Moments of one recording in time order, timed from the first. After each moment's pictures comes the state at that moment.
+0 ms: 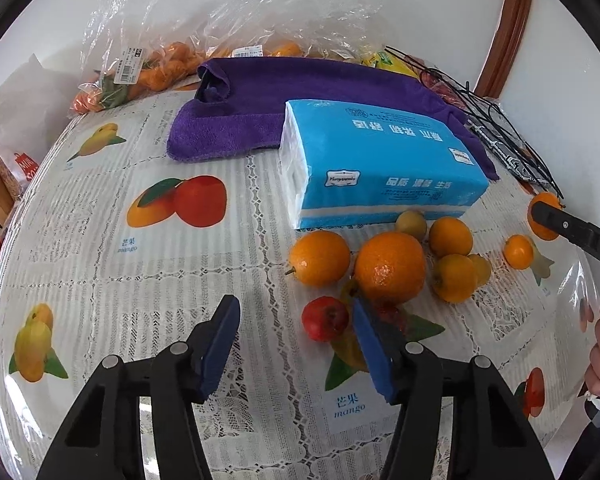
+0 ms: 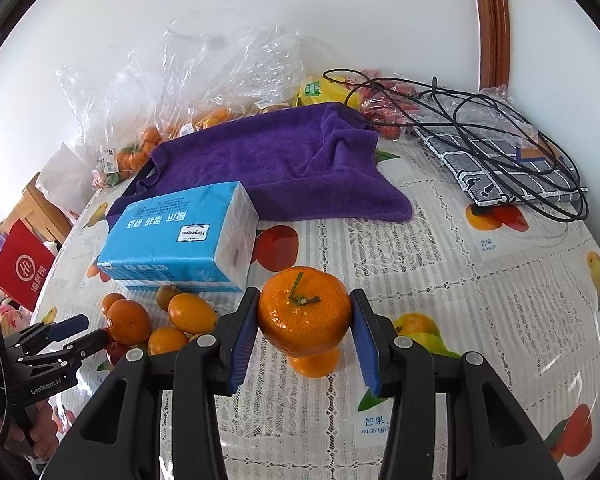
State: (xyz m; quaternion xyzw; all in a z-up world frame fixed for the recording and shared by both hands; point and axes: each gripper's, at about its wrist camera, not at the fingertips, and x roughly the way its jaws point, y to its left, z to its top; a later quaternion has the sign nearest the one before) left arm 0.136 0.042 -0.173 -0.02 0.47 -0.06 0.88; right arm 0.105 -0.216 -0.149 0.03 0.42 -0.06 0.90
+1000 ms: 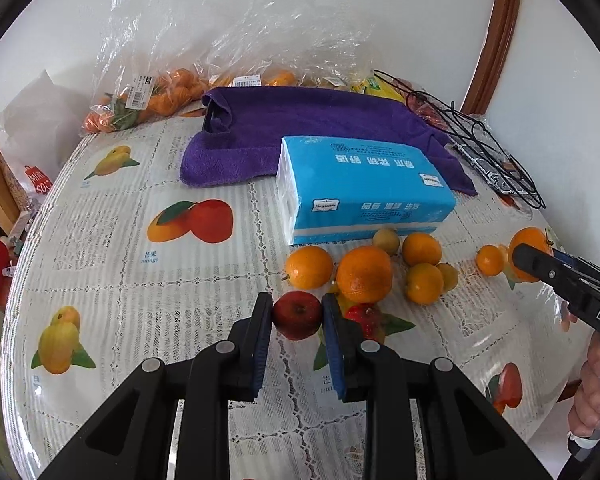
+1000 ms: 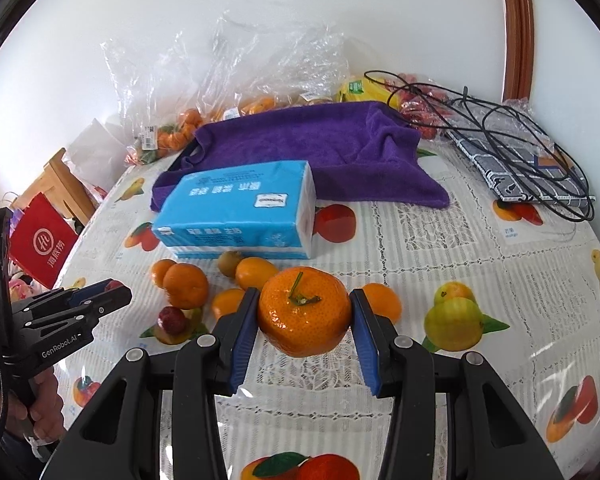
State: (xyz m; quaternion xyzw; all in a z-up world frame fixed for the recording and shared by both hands) left arm 0.111 0.046 -0.137 -0.02 0.44 -0.07 0.90; right arm 0.068 -0.165 -0.134 0.01 0.42 -0.03 0.91
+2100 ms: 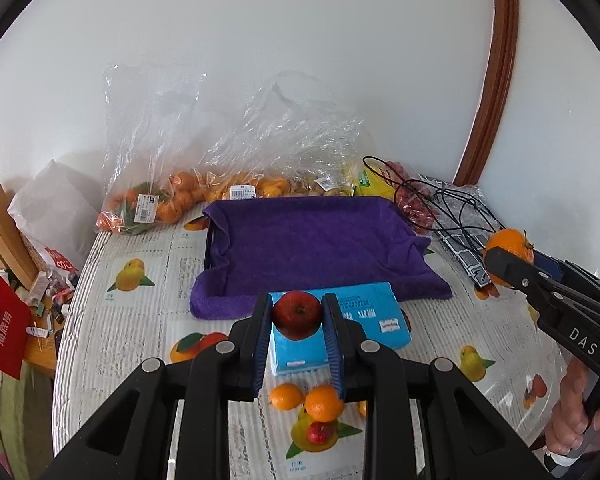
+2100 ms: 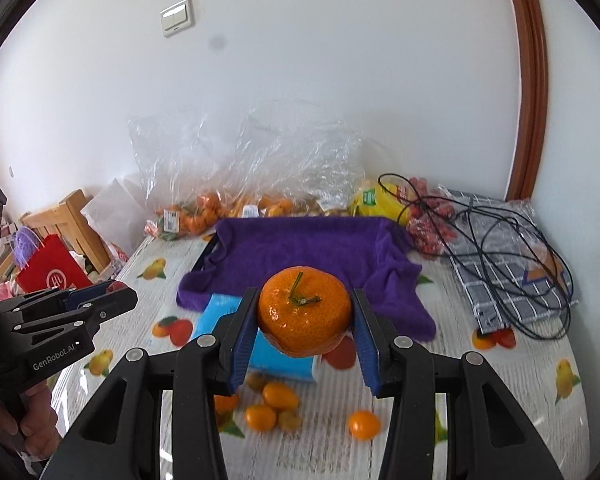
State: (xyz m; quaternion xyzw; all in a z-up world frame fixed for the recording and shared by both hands) left arm 0.164 0.025 -0.016 -0.01 0.37 -0.05 0.93; right arm 0.131 -0.150 -0.028 -0.03 0.34 -0.01 0.94
